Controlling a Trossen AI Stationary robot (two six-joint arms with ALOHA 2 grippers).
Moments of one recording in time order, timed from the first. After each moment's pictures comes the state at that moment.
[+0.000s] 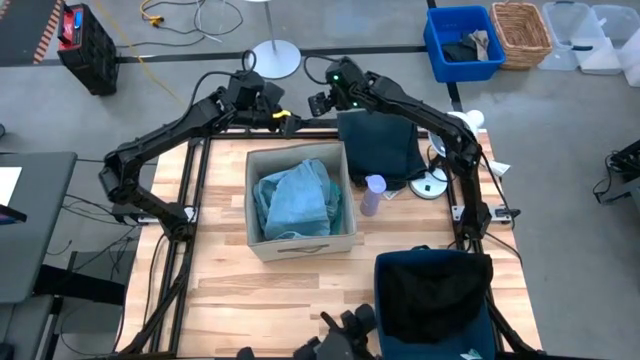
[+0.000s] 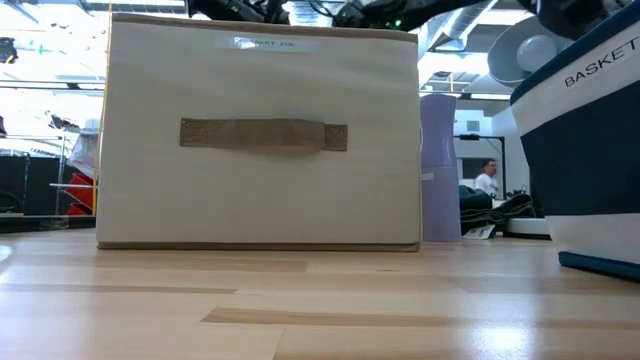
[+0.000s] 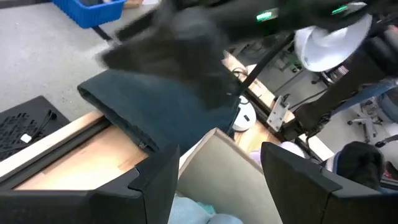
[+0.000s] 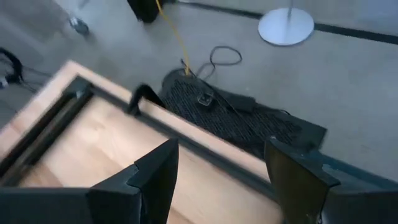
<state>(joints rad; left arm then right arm) 0.62 1.46 1.48 -0.45 0.27 -0.40 -0.57 2.07 2.12 -0.72 0.16 0.45</state>
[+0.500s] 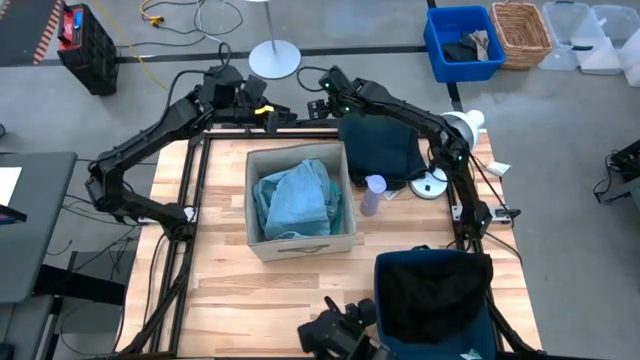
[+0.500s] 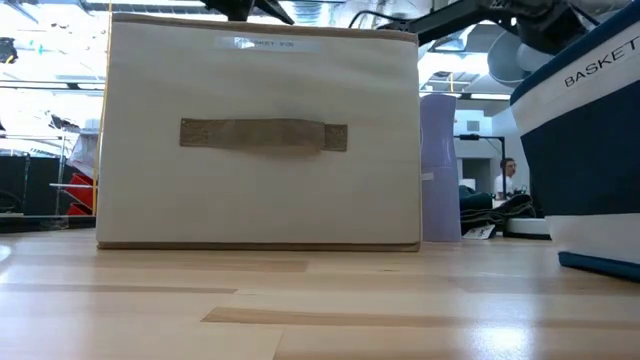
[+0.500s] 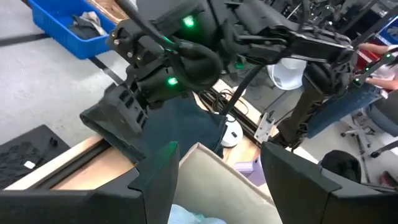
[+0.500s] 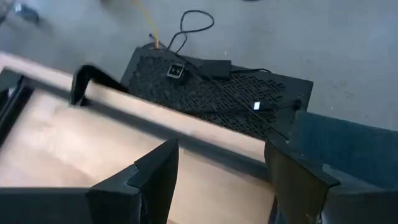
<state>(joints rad) 0.63 1.34 1.48 -0.48 0.26 -0.38 -0.62 2.20 2.12 -0.77 0.17 0.60</state>
